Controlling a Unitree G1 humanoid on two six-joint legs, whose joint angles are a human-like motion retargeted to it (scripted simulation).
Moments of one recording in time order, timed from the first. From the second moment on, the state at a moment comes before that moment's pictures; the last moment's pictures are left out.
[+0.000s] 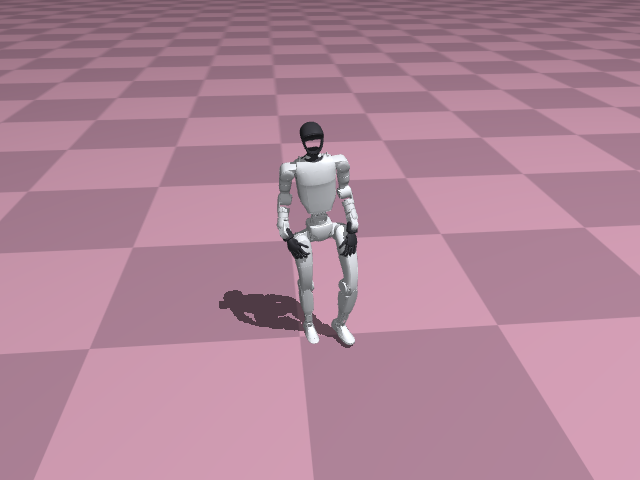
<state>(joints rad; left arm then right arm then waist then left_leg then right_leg) 0.25 0.07 -0.01 0.80 1.02 -0.29 -0.19 0.36 -0.14 -0.07 0.73 -0.82 -0.46 0.40 -0.13 0.03 -0.14 -0.58 0.01 0.26 0.63 -0.08 0.10 -0.10 0.00 -0.06 0.00 -0.05 -0.08</state>
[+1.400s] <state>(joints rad) 0.28 0.00 -0.03 0.80 1.02 -0.23 -0.29 0.39 -0.17 -0.06 0.73 -0.90 -0.46 0.39 -0.13 0.04 -0.19 -0.41 -0.01 0.23 0.88 0.11 -0.05 -0.13 -0.05 -0.04 0.00 -0.01 -0.02</state>
